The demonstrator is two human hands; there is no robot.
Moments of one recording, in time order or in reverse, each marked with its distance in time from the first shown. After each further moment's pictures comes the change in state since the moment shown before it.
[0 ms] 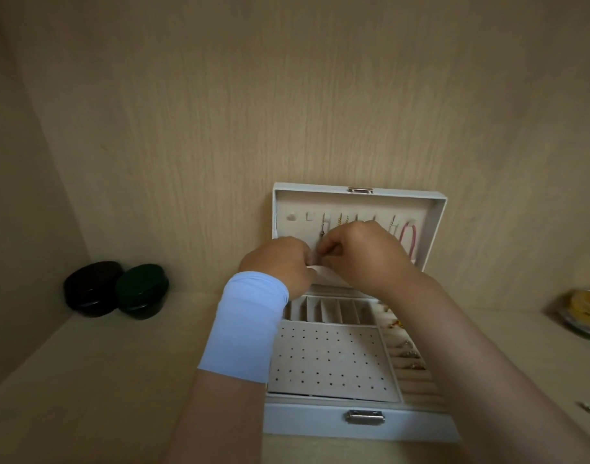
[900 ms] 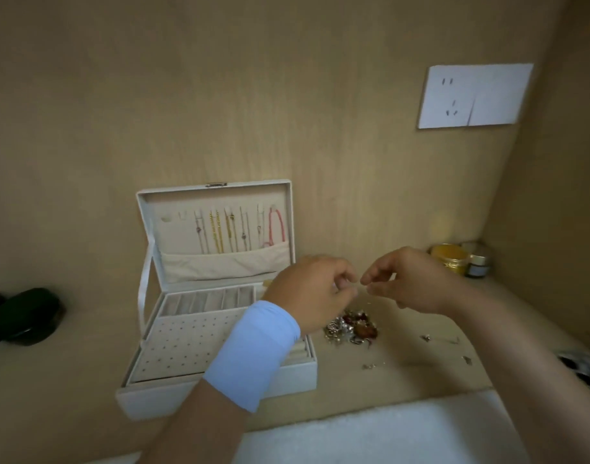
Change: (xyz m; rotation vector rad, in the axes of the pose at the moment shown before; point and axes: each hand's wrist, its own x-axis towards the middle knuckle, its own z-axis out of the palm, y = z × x) left_hand -0.039 0.166 0.102 -0.132 -0.053 0.507; right_hand -0.157 0.171 -0.102 0.205 -0.177 0.336
